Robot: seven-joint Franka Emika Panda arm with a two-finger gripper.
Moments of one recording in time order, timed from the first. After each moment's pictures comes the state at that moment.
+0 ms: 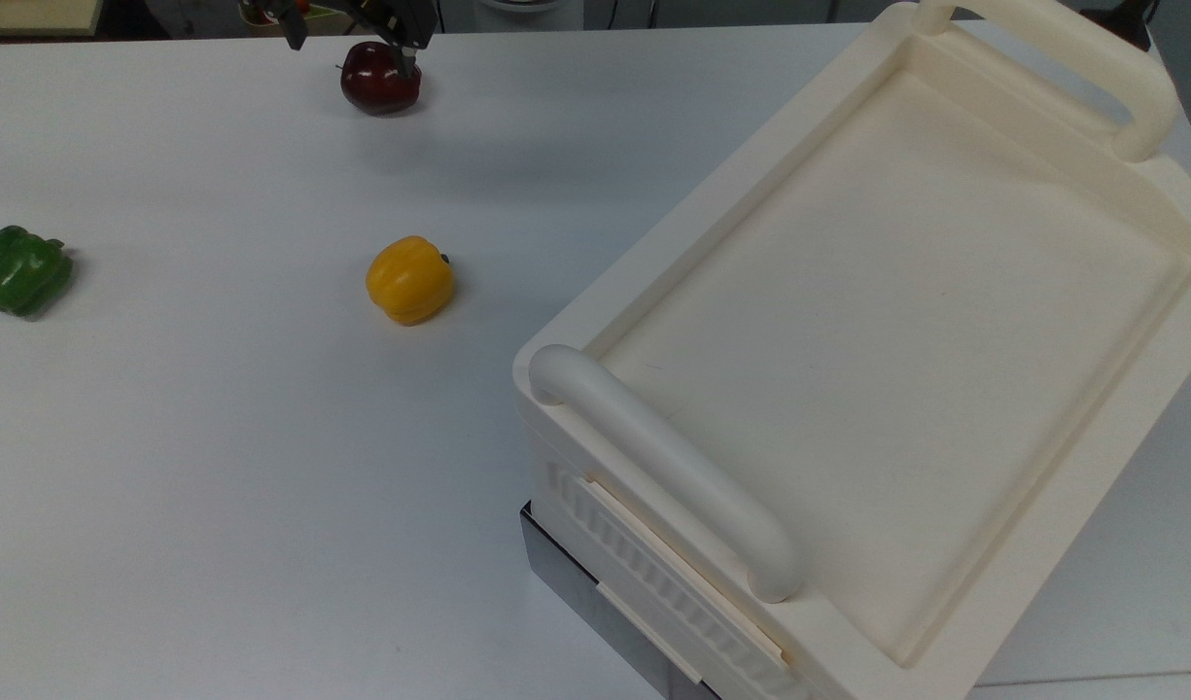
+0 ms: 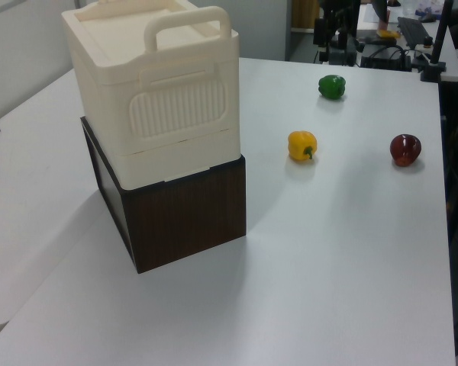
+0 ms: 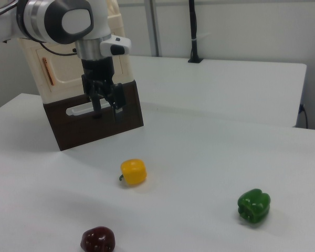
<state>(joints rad) -0.01 0.12 -0.09 -1.50 0.00 1.58 0.13</state>
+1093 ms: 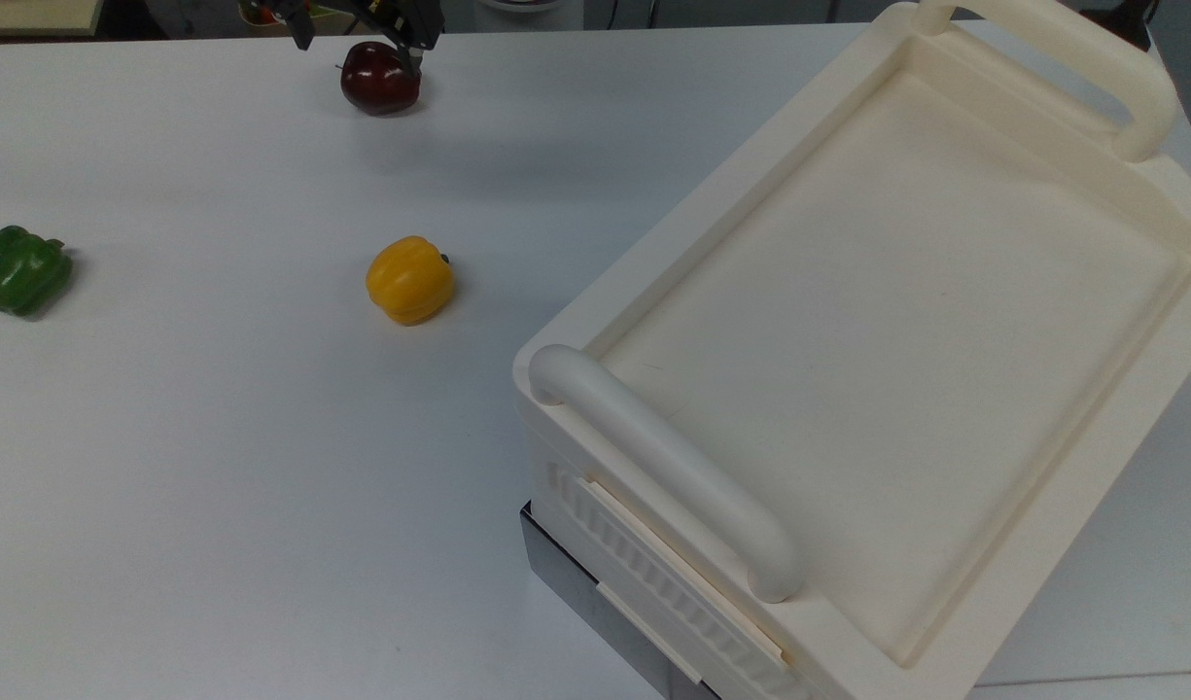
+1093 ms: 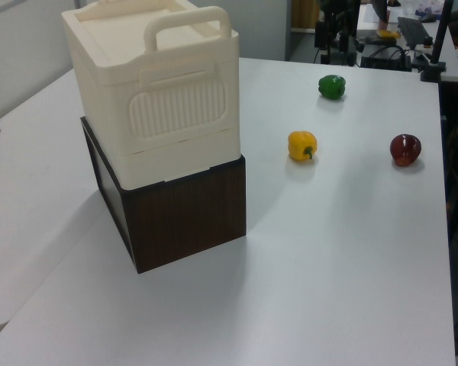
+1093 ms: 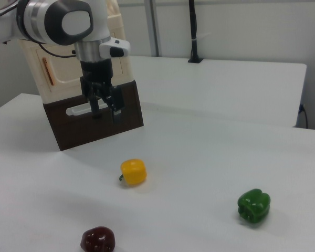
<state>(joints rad) -0.01 0.12 -0.09 -1.51 0.00 1.56 0.13</state>
